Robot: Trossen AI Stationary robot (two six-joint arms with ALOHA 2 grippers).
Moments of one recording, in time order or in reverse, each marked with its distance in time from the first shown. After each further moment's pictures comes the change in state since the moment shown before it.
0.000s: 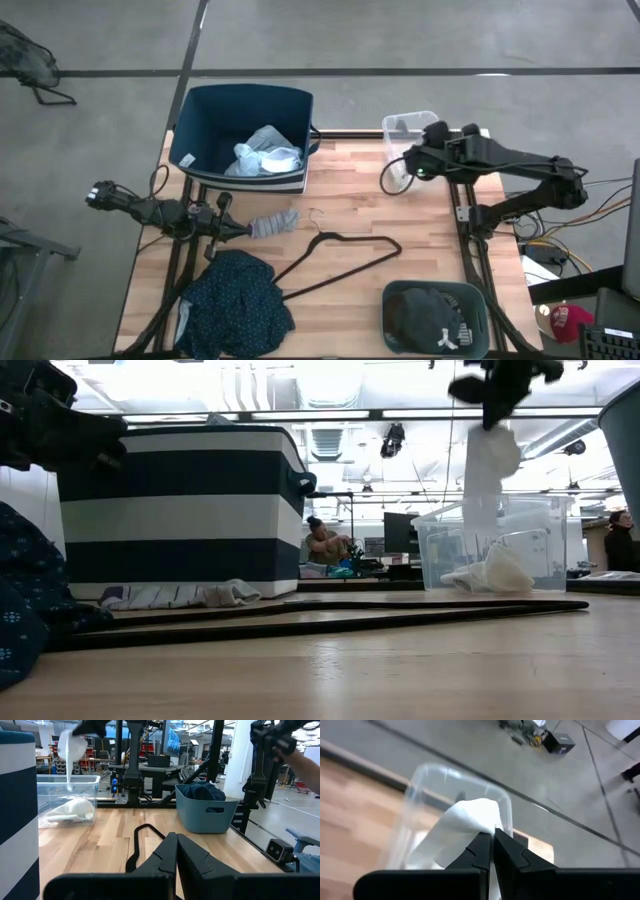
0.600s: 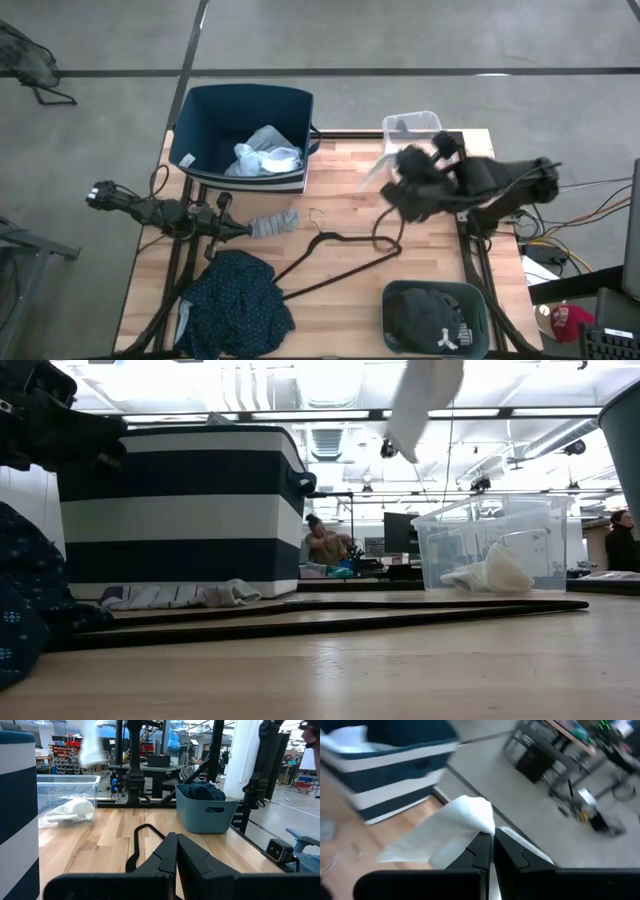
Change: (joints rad) left arm 0.001 0.000 0.000 0.000 0.000 0.000; right arm 0.433 0.274 0.520 -0.129 0.096 -0.124
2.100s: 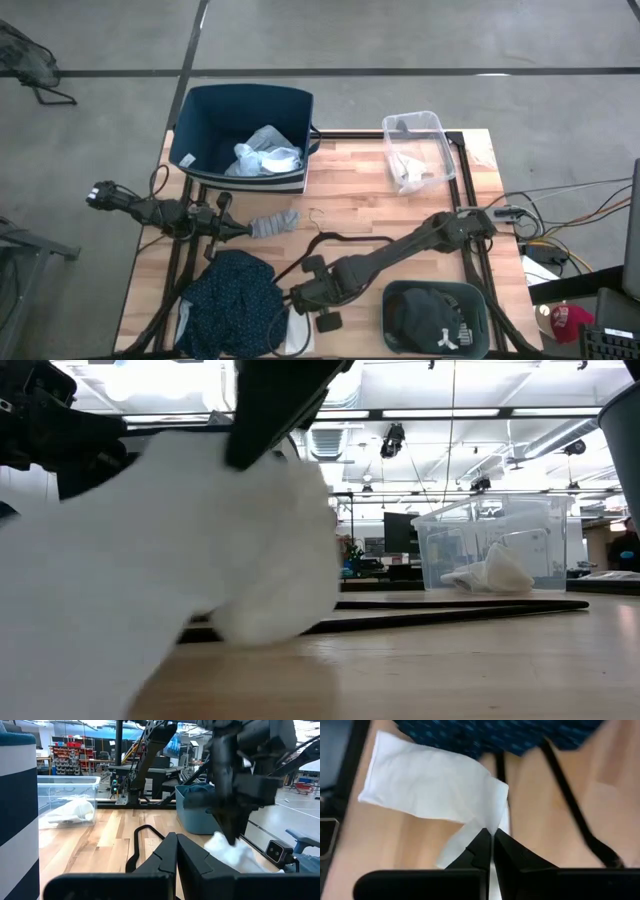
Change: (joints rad) left arm -0.001 -0.005 0.000 -0.001 0.000 0.000; right arm 0.147 0.839 0.321 0.570 -0.978 -0.581
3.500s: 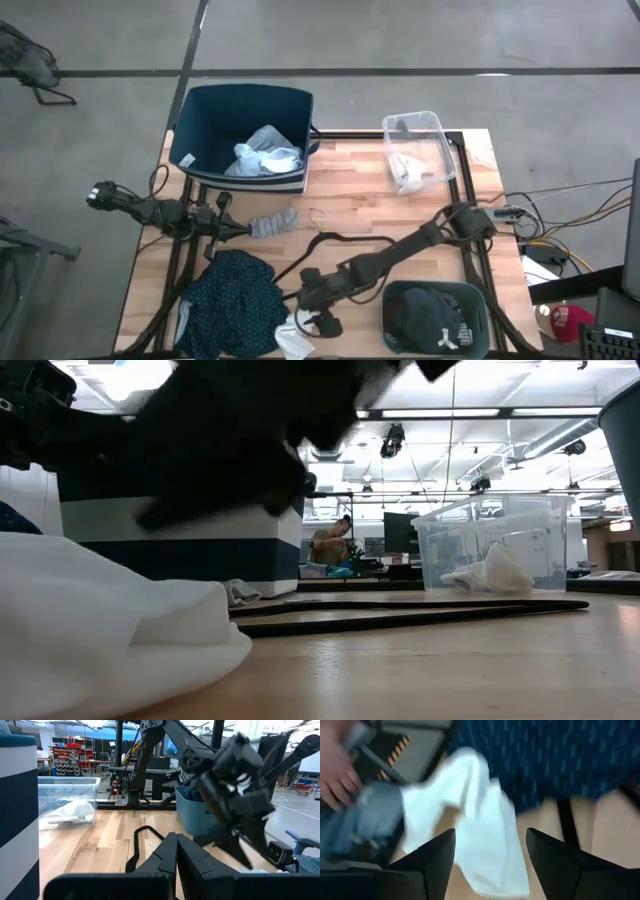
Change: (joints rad) left arm 0.001 -0.005 0.000 0.001 0.000 0.000; right arm -0.007 -0.144 -0.596 0.879 -0.217 0.069
